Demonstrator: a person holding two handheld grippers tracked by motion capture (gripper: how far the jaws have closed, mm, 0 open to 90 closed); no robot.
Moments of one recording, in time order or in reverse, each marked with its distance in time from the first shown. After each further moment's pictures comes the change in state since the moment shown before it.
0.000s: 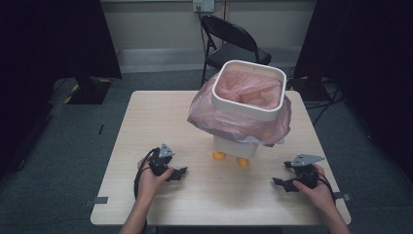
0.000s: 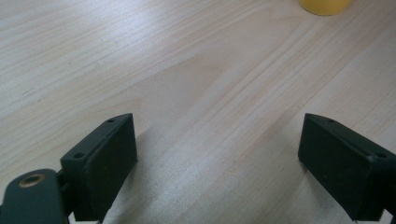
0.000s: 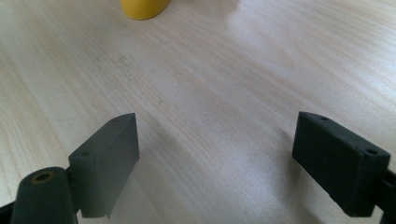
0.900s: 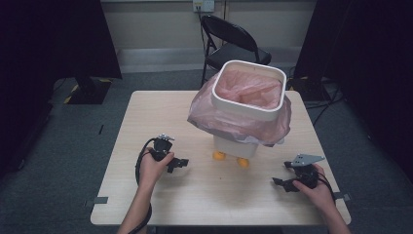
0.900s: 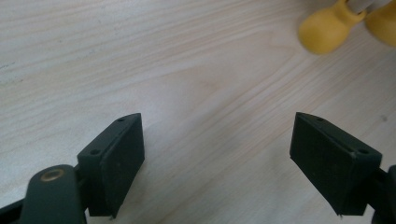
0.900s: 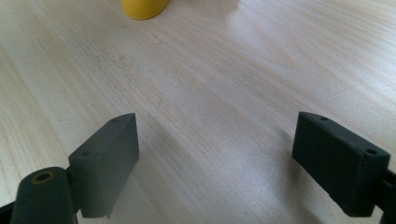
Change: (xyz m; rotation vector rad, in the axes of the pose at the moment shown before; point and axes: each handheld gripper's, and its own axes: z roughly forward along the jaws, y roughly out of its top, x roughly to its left) left arm 0.014 0.034 -0.002 0.161 -0.097 -0.287; right arm 0.000 0.000 0.000 0.000 0.000 0.000
